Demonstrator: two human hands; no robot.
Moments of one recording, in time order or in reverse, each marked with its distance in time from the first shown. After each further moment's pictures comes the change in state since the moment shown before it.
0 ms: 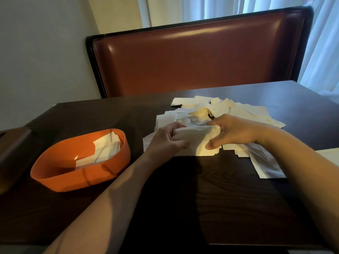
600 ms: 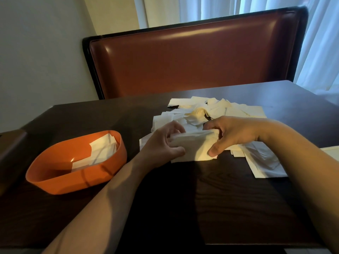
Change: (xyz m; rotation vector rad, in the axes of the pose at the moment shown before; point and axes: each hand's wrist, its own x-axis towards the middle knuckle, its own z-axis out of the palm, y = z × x) left_hand -0.005 -0.004 -0.006 0.095 -0.089 0.112; right_hand -0.007 0.001 -0.011 0.052 -0.184 -0.018
